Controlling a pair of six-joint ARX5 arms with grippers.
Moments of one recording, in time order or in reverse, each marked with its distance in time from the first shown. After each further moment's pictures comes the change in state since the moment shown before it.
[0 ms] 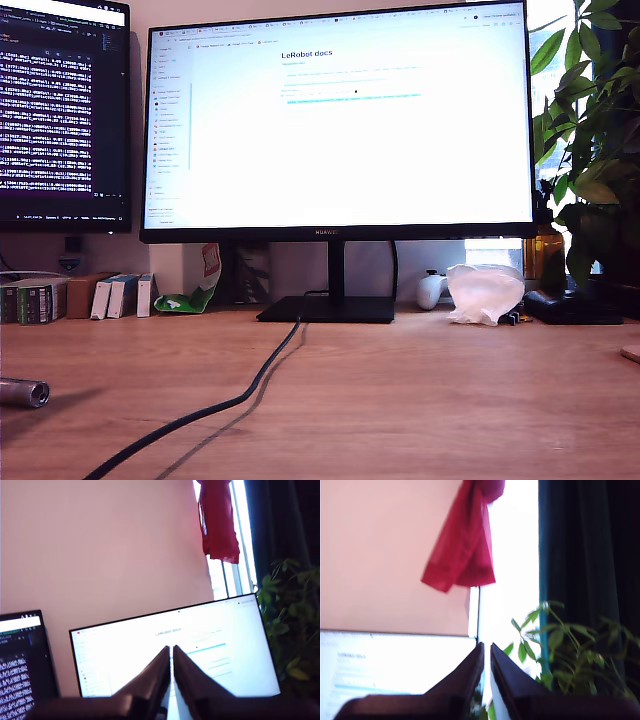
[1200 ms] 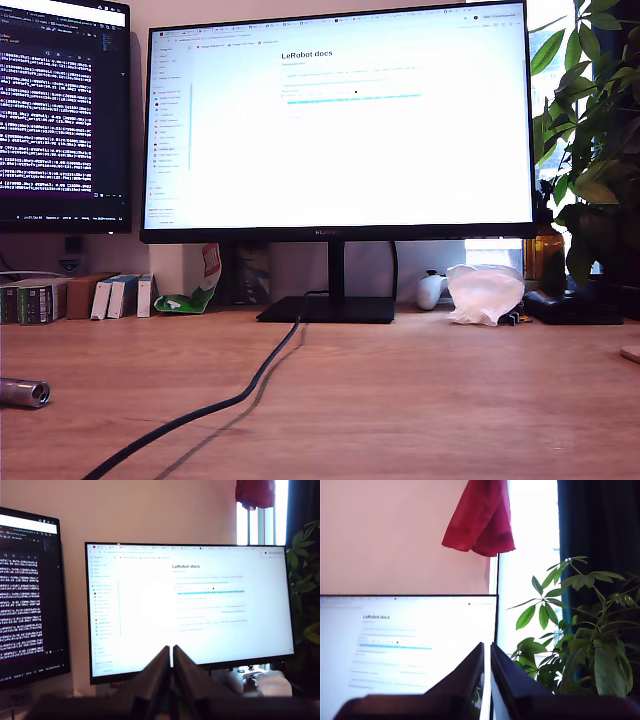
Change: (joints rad) left arm 0.000 -0.224 -0.556 0.259 -0.092 -0.090; right arm 0.000 -0.100 -0.426 0.314 -0.056 0.032
